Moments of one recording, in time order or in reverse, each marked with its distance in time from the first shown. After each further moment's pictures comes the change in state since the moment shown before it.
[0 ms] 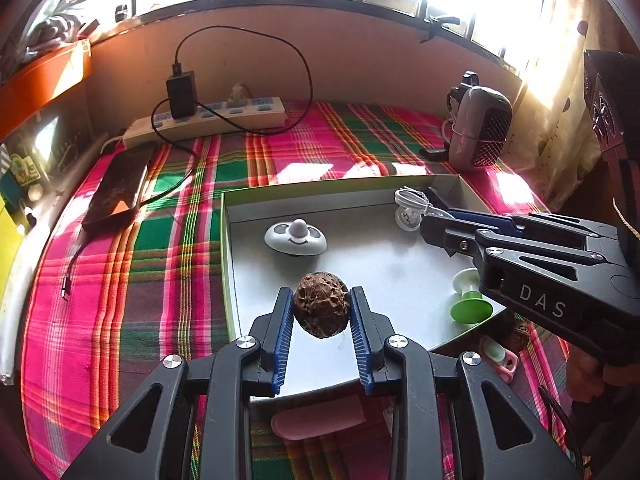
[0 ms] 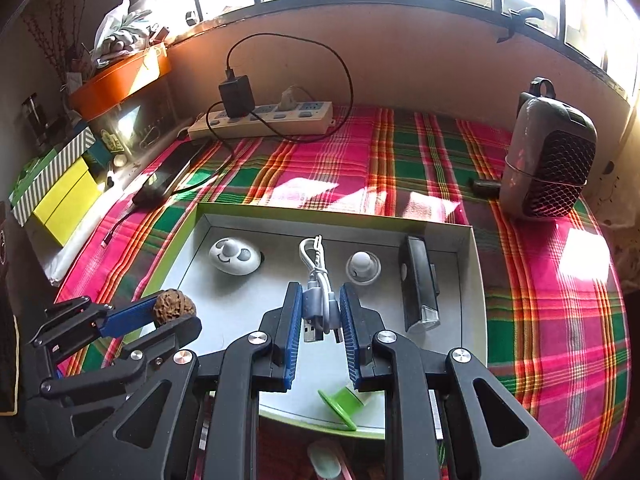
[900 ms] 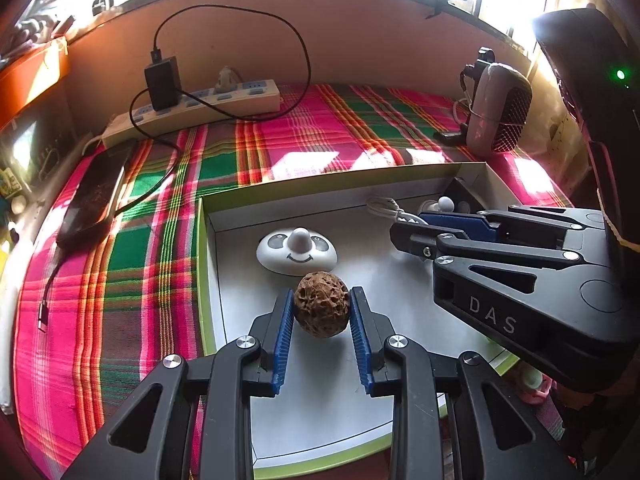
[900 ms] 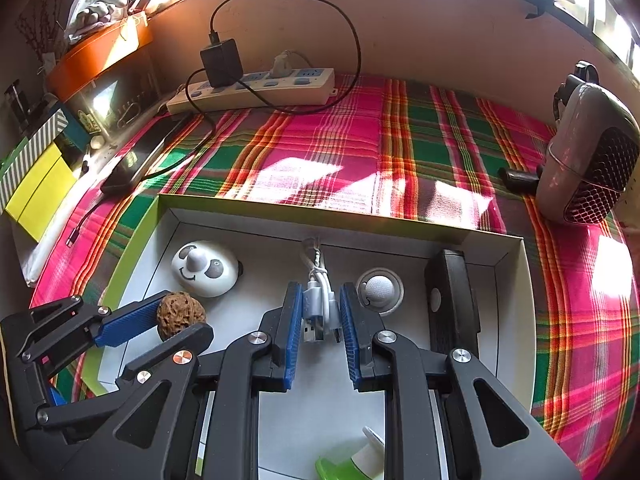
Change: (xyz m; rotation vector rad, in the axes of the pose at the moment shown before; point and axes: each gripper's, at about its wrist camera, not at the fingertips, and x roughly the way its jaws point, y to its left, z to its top) left arm 0.040 0.001 0.014 0.033 0.055 0.015; right arm 0.054 0.002 0.013 -0.014 0.094 -0.020
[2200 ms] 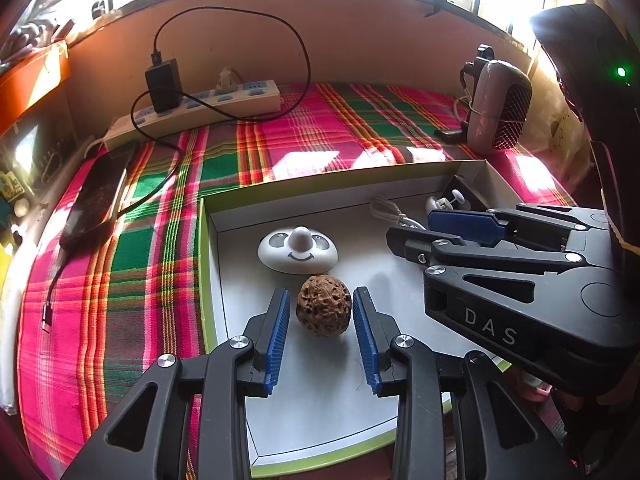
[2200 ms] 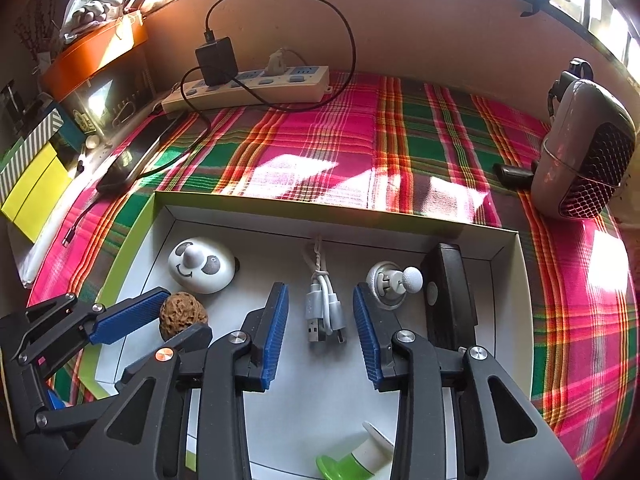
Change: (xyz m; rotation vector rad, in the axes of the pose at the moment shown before) left arm -0.001 -0.001 -0.001 -0.001 -0.001 0.011; right arm -0.002 0.000 -0.003 0.008 0.000 -0.019
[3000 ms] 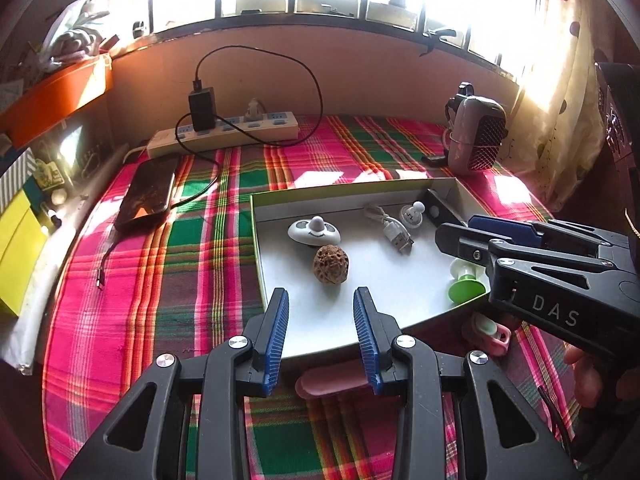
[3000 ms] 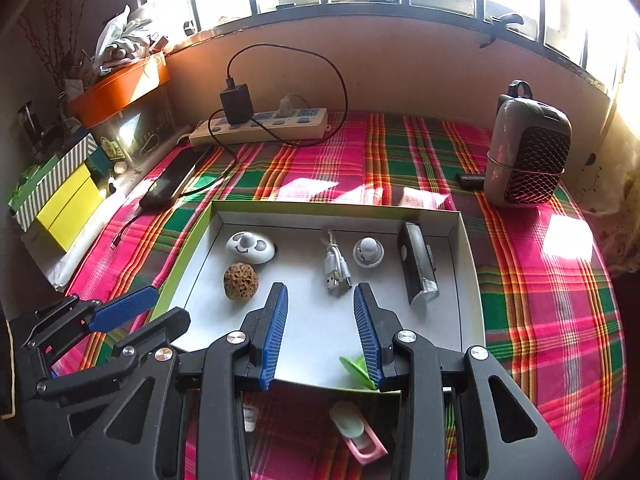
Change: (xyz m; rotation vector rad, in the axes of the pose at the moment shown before) left arm -0.077 0.007 -0.037 -0.033 -0.102 0.014; right arm -0.082 0.012 -0.039 0.049 -0.134 -0.008
